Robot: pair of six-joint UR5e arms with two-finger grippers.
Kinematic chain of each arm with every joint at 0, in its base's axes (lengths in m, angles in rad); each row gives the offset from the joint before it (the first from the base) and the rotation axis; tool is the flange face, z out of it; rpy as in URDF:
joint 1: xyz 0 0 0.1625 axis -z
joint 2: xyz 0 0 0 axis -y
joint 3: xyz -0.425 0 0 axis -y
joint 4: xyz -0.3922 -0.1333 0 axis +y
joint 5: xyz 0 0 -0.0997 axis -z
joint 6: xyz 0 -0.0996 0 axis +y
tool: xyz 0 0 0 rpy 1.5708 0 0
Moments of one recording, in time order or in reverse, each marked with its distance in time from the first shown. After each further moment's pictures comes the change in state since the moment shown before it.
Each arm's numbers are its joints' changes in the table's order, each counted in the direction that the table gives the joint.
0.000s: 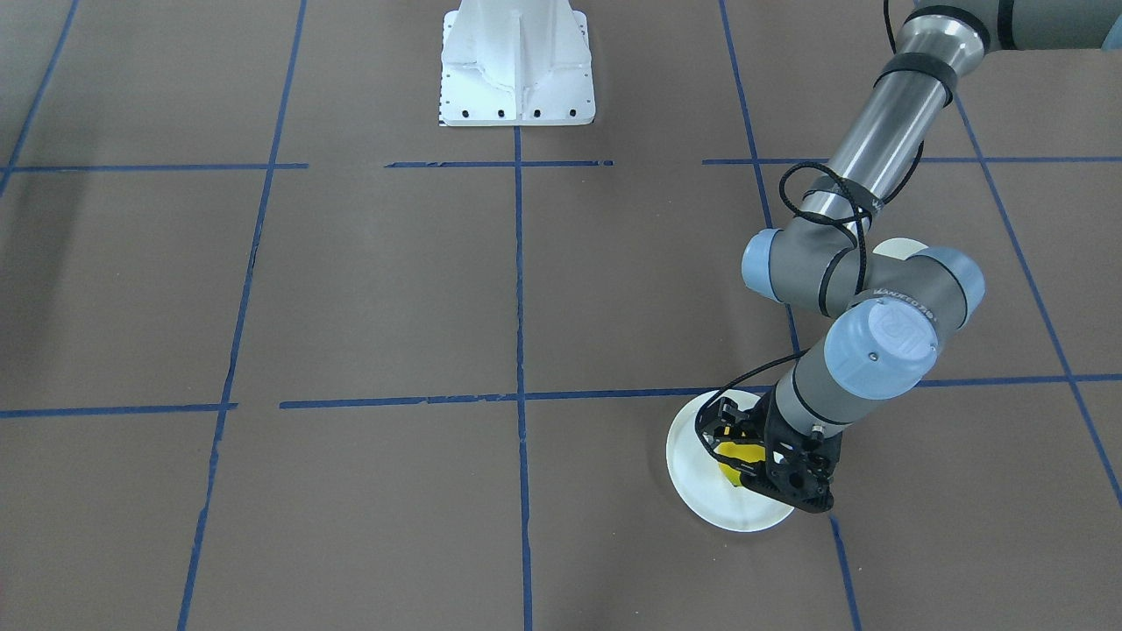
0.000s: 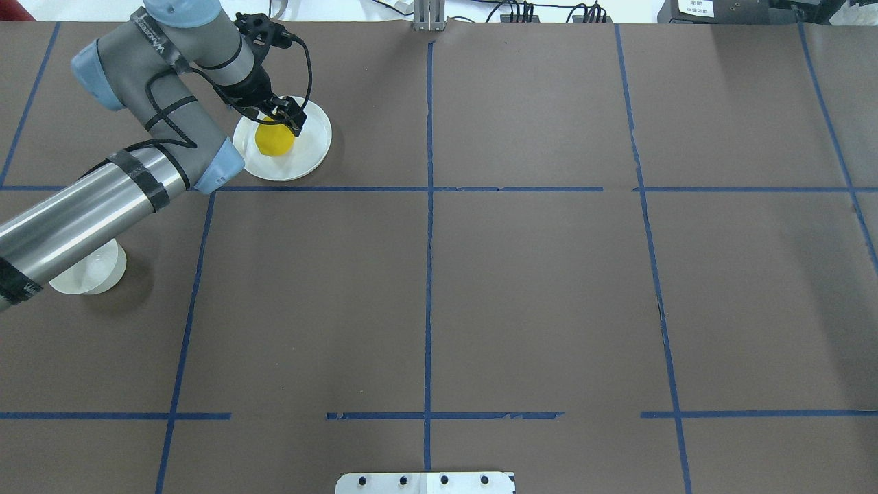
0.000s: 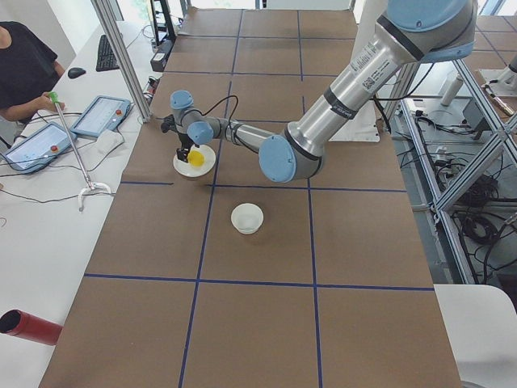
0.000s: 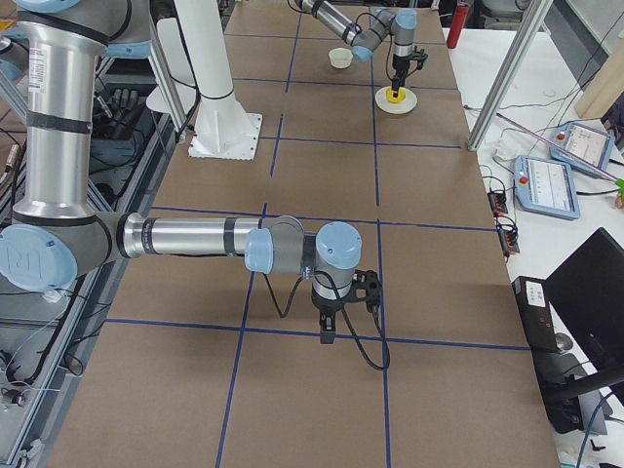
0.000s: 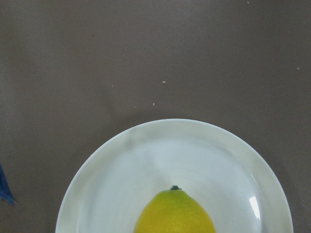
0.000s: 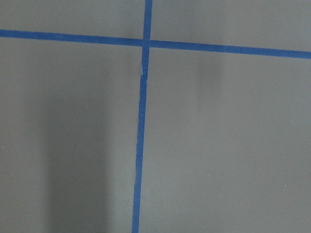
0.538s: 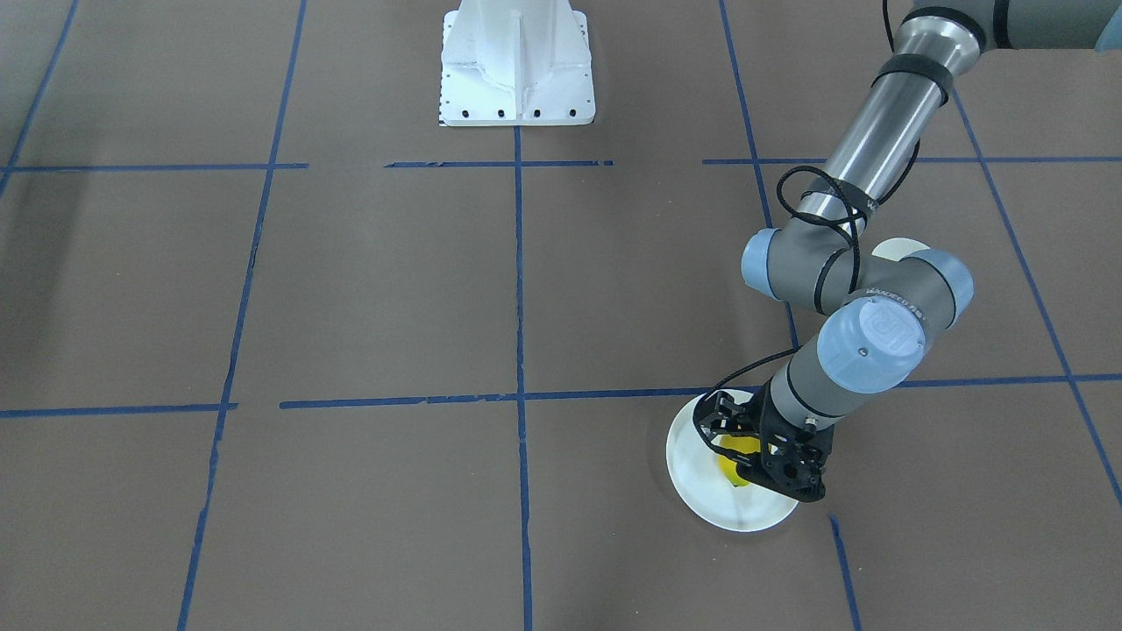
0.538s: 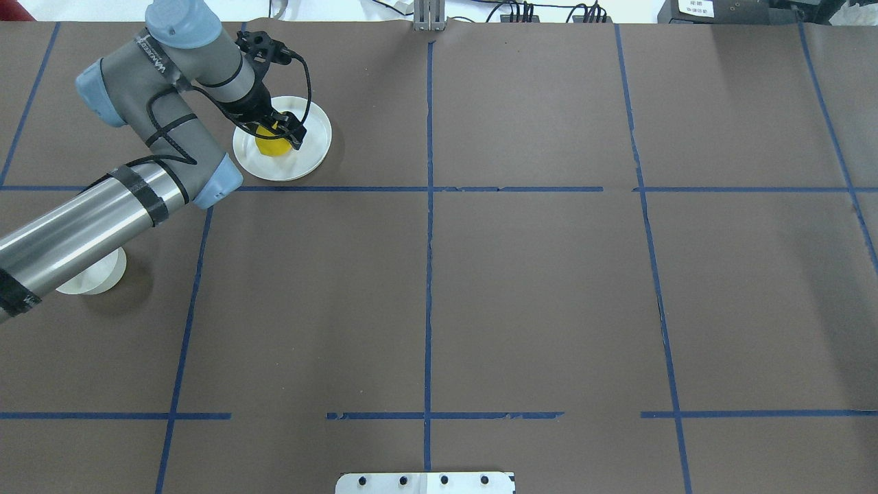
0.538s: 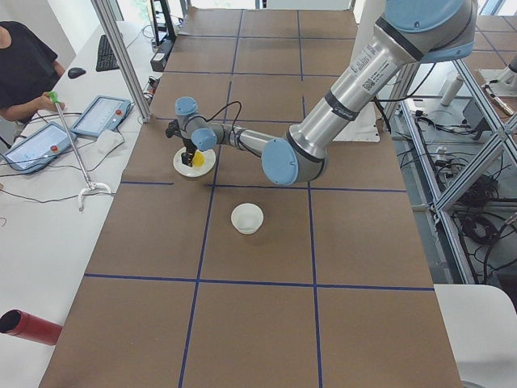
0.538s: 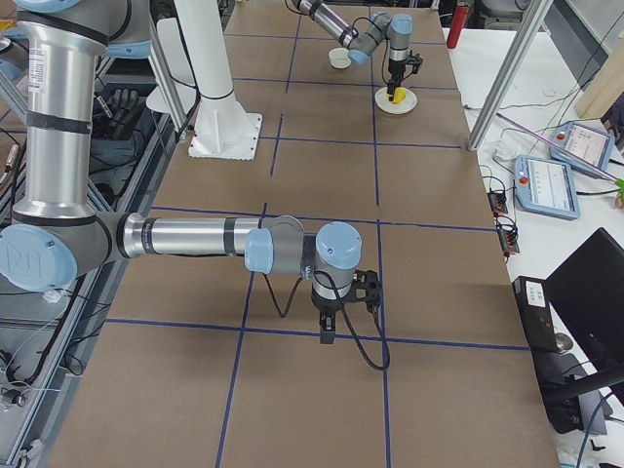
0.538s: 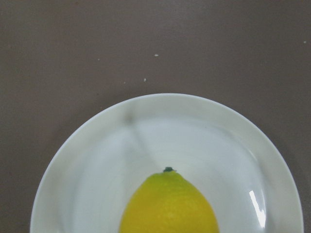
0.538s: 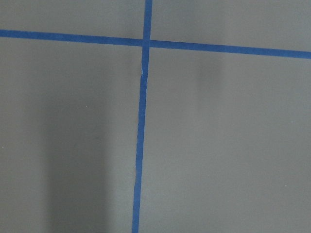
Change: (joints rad) left arm -0.019 0.021 0.015 0.044 0.002 0.021; right arm 0.000 0.000 0.000 0.000 0.000 0.000
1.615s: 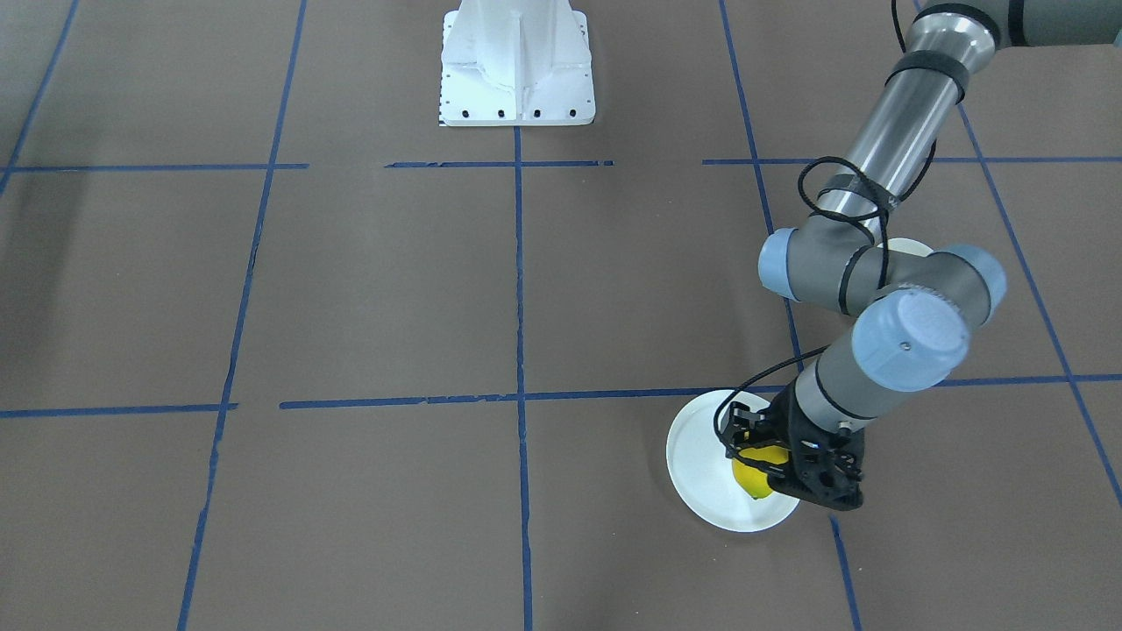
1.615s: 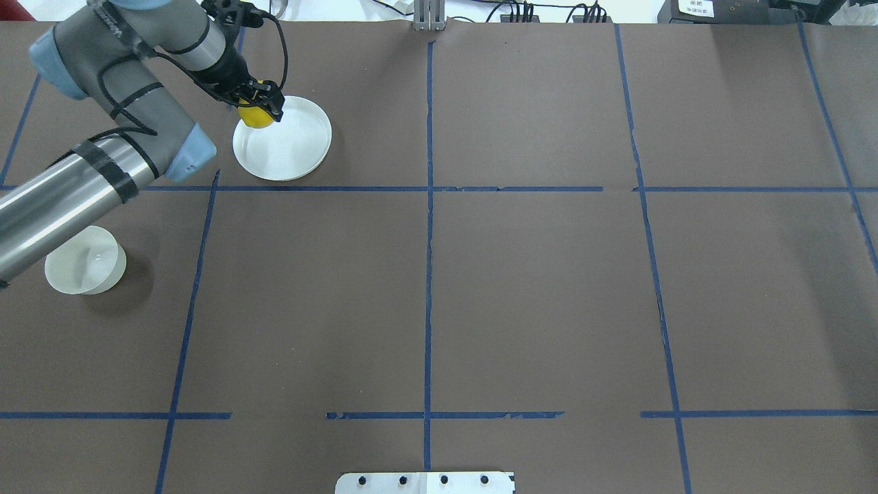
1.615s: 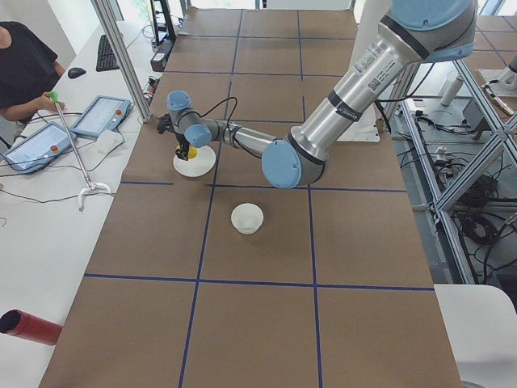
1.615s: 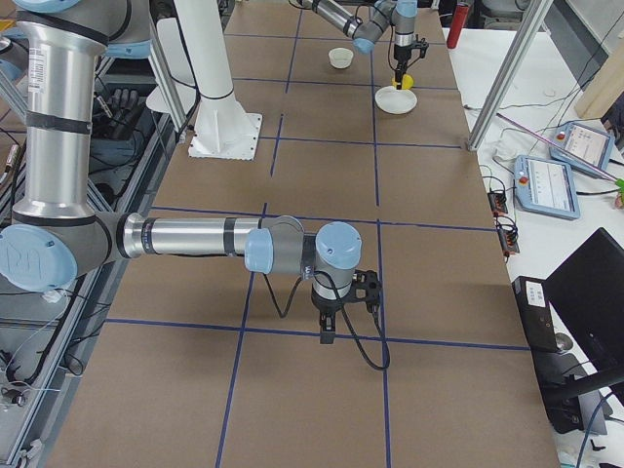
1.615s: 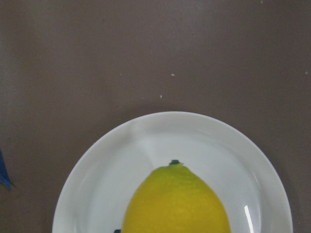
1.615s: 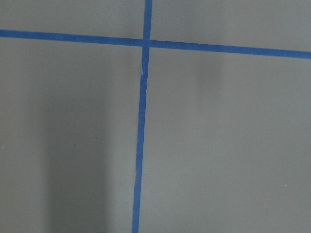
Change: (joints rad) left arm 0.089 0.073 -0.143 -0.015 -0.099 0.077; right arm 0.000 0.000 0.000 0.000 0.000 0.000
